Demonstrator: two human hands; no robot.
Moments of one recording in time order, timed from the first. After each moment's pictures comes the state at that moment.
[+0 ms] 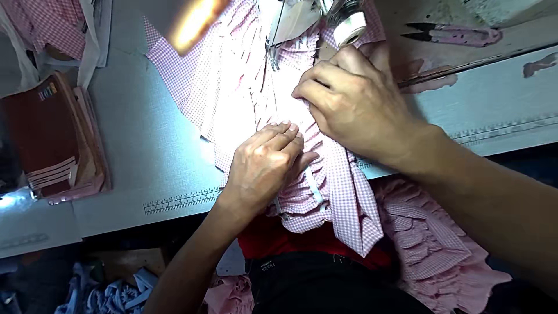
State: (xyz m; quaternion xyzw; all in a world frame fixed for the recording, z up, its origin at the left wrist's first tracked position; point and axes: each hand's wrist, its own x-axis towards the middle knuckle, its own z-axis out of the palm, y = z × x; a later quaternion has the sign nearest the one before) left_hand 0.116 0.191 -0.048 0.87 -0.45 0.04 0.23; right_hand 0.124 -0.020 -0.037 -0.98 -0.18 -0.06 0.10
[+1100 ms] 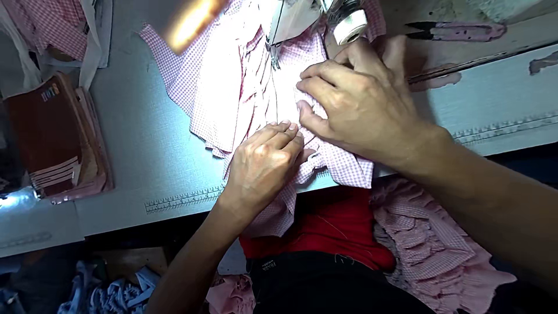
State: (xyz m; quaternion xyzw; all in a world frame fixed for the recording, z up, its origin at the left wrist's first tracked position) left_hand 0.116 0.191 -0.048 0.87 -0.44 0.05 0.21; right_hand 0.120 -0.019 -0.039 -0.98 -0.16 -0.07 0.09
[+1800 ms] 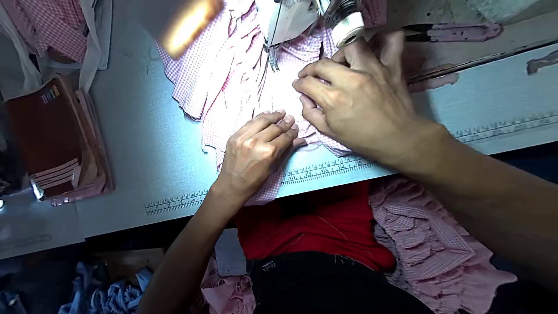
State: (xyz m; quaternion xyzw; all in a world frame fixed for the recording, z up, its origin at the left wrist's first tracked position) left_hand 0.138 0.197 -0.063 0.84 -0.47 0.08 0.26; right_hand 0.126 -0.019 -0.036 -0.98 -0.15 -0.06 0.08
